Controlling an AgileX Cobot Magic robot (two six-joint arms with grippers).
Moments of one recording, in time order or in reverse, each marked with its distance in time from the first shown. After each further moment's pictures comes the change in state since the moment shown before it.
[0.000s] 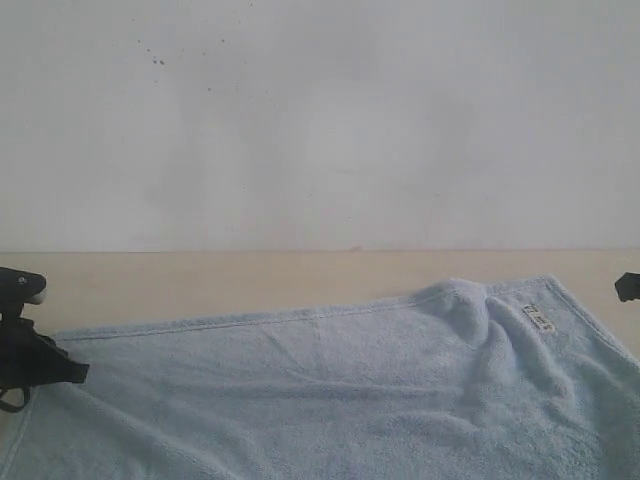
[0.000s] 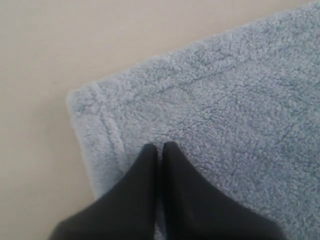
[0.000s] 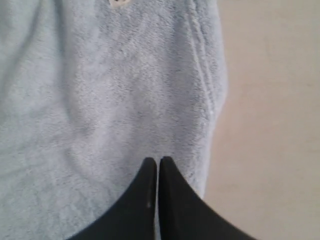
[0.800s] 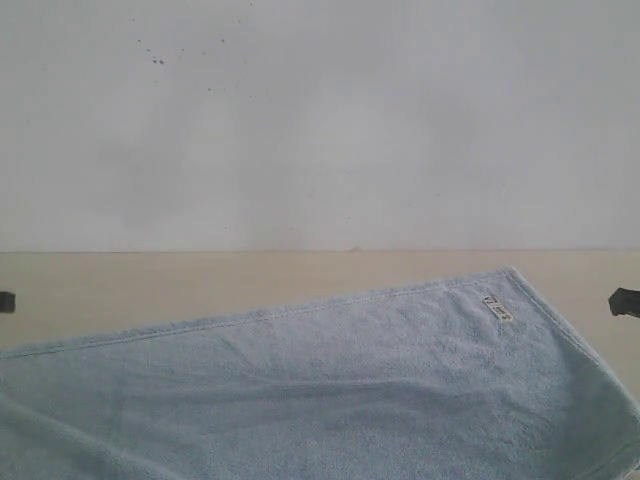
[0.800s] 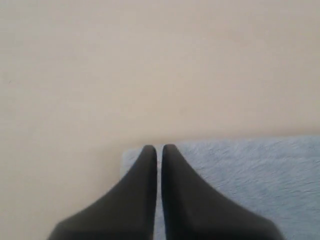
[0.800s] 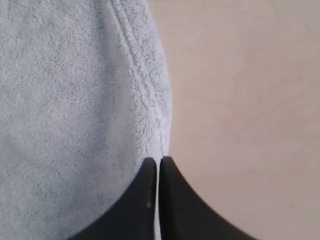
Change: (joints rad) left arm 0.073 -0.280 0.032 -0.155 0.174 -0.154; right arm 0.000 0.065 0.000 -0.015 0.013 0.133
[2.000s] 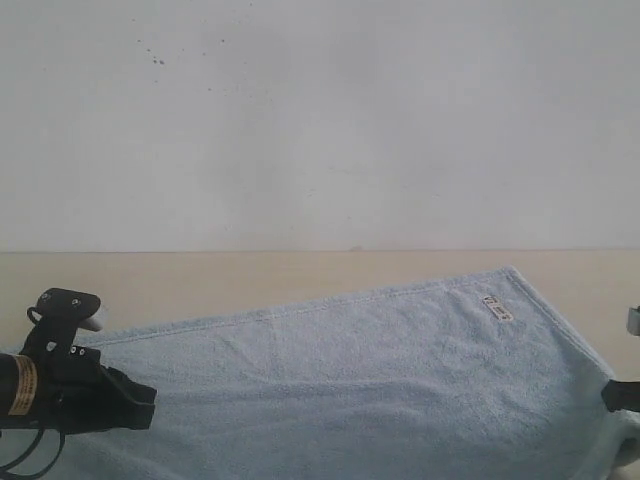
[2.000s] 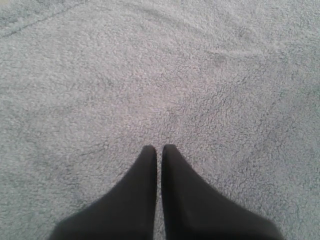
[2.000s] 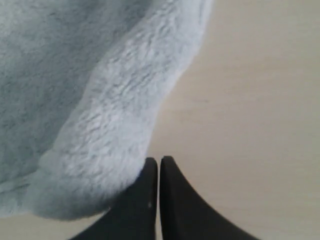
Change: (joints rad) left arm -0.289 0.069 0.217 0.508 -0.389 -0.308; right arm 0.045 -0.036 0.258 -0.043 -0.050 -0.059
